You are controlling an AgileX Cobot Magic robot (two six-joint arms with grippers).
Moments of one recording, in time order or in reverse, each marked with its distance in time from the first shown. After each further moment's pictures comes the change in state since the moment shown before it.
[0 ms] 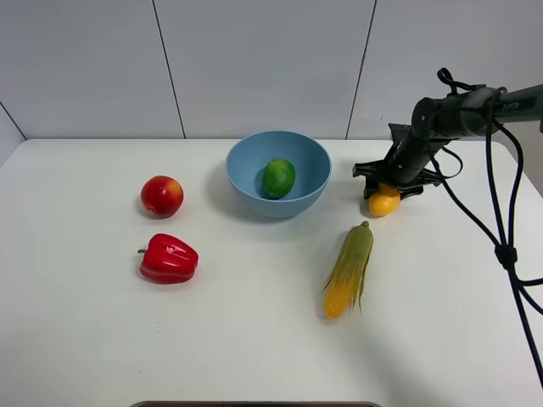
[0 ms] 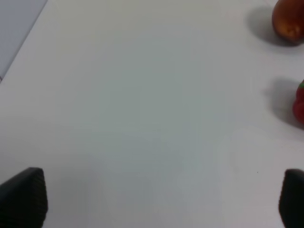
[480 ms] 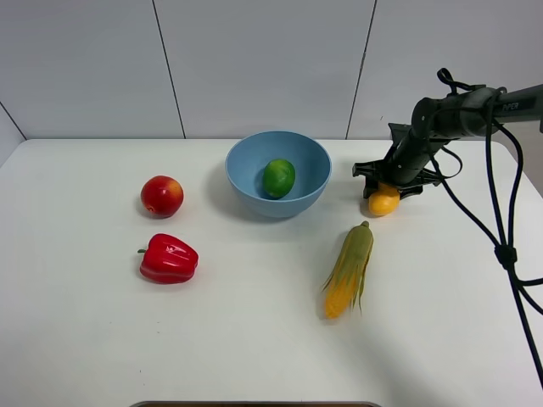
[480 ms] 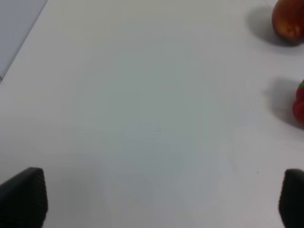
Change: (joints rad) left arm 0.000 0.000 0.000 0.000 0.000 0.000; right arm 0.000 0.000 0.000 0.004 -0.006 0.000
